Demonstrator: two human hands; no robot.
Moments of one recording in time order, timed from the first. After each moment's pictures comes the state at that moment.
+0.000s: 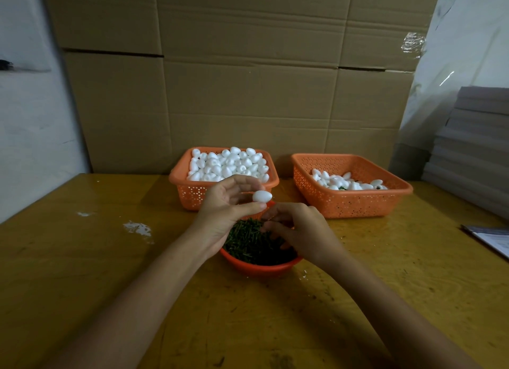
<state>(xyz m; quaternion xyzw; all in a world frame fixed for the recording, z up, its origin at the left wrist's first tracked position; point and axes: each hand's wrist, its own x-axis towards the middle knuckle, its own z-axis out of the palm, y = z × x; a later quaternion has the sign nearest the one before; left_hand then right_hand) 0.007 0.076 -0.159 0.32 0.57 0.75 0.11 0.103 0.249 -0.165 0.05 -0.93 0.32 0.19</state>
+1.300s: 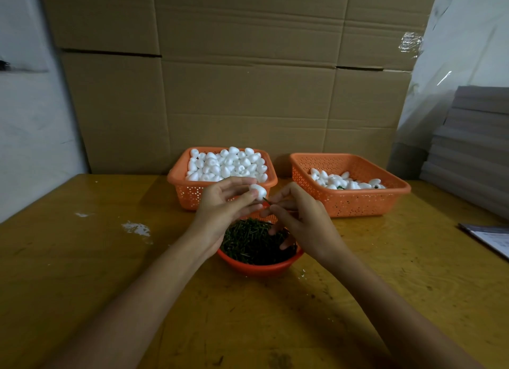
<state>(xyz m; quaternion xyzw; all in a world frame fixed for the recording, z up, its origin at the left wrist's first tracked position) 0.008 0.079 -0.160 0.27 0.54 0.79 0.12 0.110 0.247 -0.159 0.07 -0.86 0.45 0.24</state>
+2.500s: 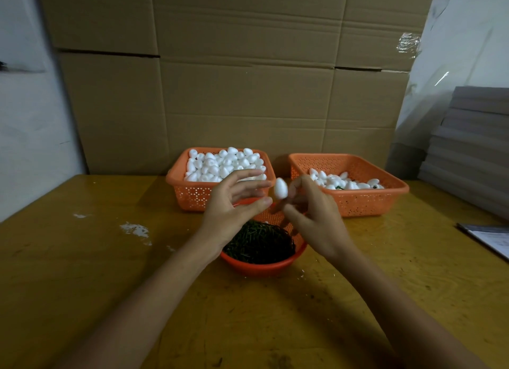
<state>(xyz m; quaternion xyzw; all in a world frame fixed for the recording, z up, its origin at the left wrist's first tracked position) 0.017 0.084 -0.159 0.37 0.62 0.69 0.02 0.115 0.255 -0.151 0.05 -0.86 0.39 0.33</state>
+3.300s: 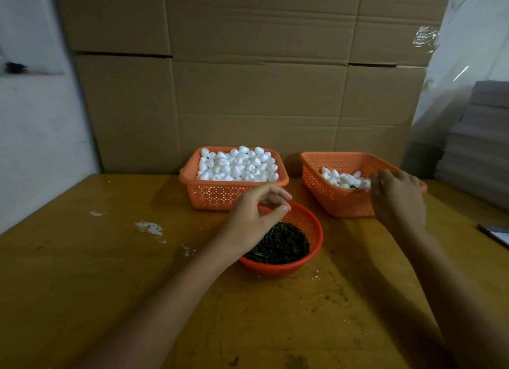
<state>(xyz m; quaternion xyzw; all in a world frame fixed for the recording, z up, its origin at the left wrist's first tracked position) 0.022 0.089 -0.164 0.41 0.70 0.59 -0.01 0.107 0.380 -0.153 -0.28 -0.89 0.06 0.35</state>
